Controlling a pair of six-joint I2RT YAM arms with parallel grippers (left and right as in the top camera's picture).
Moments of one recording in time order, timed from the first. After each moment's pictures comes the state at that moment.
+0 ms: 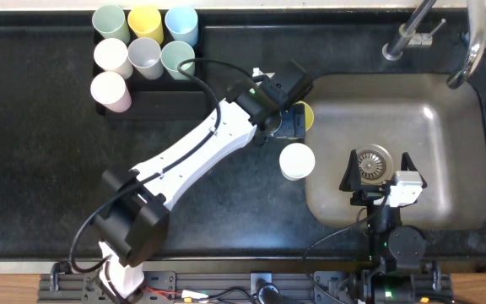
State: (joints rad) left arm -0.76 2.00 1.71 -0.95 -0.04 -0.81; right arm -0.02 0.01 0.02 -0.02 0.00 0.06
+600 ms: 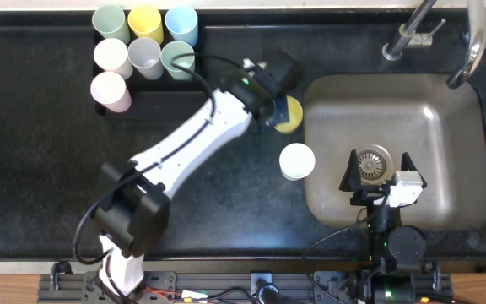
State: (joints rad) left arm -0.69 2.03 1.75 -0.93 -0.05 -0.84; right arm -0.02 0.01 0.02 -0.02 0.00 0.06
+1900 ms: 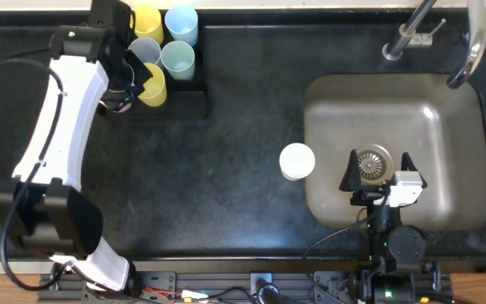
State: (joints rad) left arm -0.09 1.84 1.72 -1.23 -0.09 -0.86; right arm -0.02 0.01 0.02 -0.02 0.00 0.06
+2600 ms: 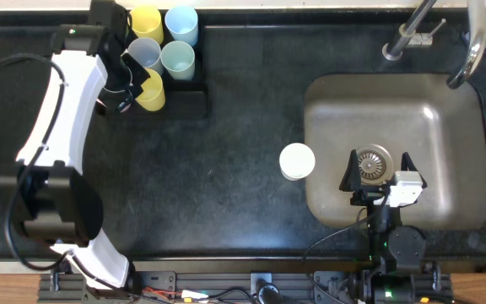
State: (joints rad) left arm -0.05 1.92 1.72 -1.22 -0.06 -0.88; right arm -0.02 0.01 0.02 -0.02 0.00 0.06
